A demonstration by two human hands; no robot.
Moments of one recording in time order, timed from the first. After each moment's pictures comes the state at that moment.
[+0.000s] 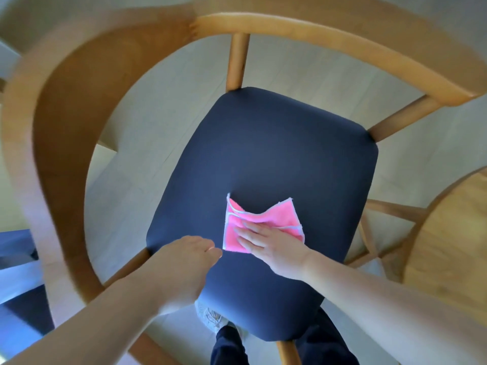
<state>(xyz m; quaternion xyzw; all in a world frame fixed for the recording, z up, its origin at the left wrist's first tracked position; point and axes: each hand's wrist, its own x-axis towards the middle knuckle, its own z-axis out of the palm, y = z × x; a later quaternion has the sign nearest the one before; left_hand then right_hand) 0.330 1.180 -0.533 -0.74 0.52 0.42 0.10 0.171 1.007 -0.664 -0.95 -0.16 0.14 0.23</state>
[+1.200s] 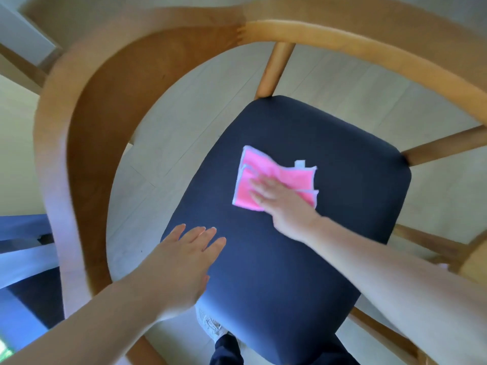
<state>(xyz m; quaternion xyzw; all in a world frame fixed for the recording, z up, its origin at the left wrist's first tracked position) 0.360 1.195 -0.534 -0.74 0.51 0.39 0.20 0.280 0.965 -0.662 -0.97 -0.09 0.04 0.23</state>
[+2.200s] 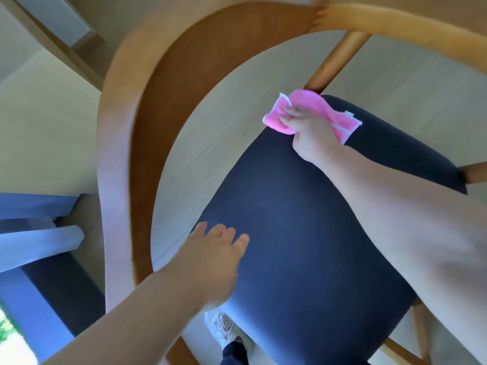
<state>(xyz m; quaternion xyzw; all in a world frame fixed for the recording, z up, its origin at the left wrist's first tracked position) 0.373 1.215 -0.563 -0.78 0.47 0.38 0.14 0.434 0.927 -0.660 -0.97 0.10 0.13 0.18</state>
